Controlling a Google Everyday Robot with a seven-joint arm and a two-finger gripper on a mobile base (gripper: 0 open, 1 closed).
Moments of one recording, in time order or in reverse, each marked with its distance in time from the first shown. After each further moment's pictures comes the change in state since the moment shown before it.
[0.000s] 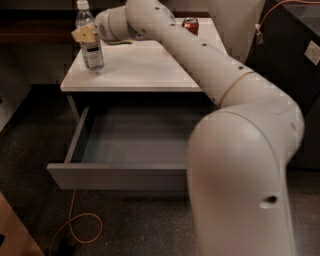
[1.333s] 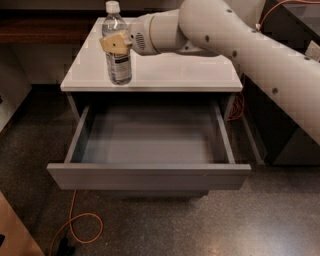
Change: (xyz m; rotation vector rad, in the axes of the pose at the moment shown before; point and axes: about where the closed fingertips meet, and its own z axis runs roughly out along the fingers) arm 0.023 0.052 -0.160 -0.027 -0.017 -0.008
